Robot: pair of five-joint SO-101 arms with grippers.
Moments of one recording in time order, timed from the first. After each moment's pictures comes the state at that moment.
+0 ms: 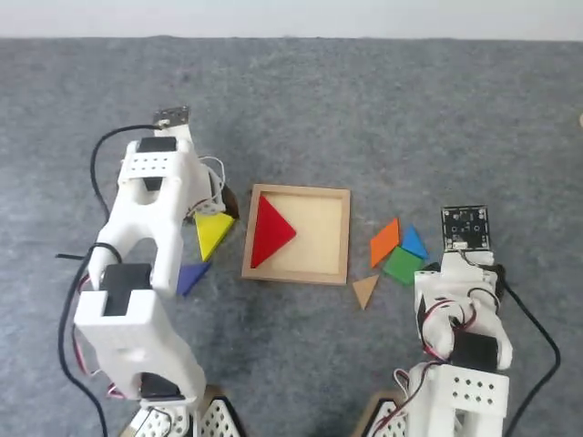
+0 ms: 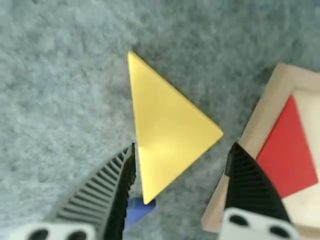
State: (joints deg) left arm -8.2 18.2 10.6 74.4 16.0; right arm 5.8 -82.7 83.2 56.9 11.2
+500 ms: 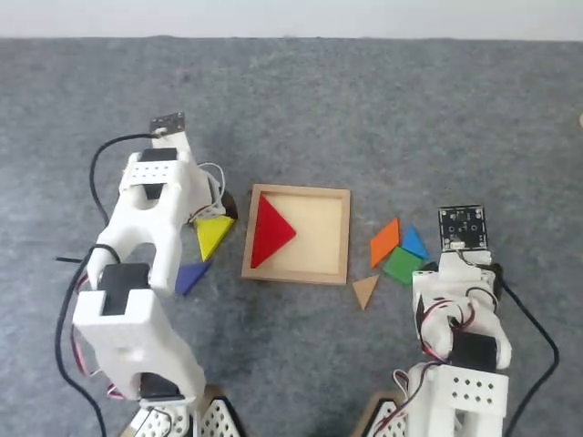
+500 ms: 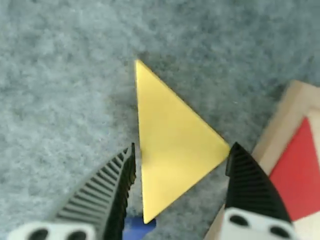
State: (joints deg) left arm -9.8 18.2 15.0 67.6 17.2; right arm 5.0 -82.7 83.2 56.9 11.2
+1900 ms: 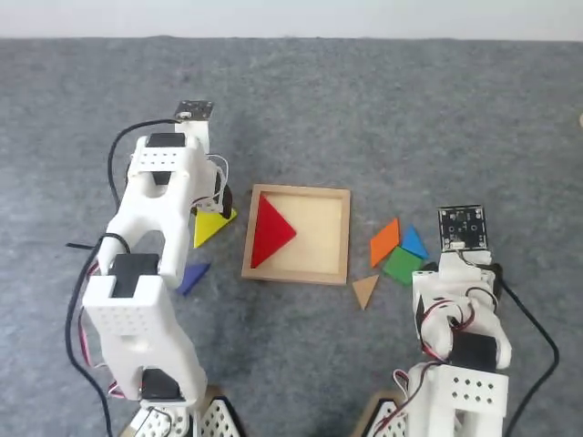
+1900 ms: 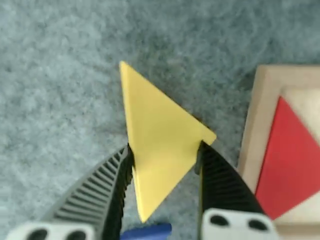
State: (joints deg) left arm -5.9 25.5 4.7 73.6 1.7; right arm 5.0 -82.7 83.2 56.9 11.2
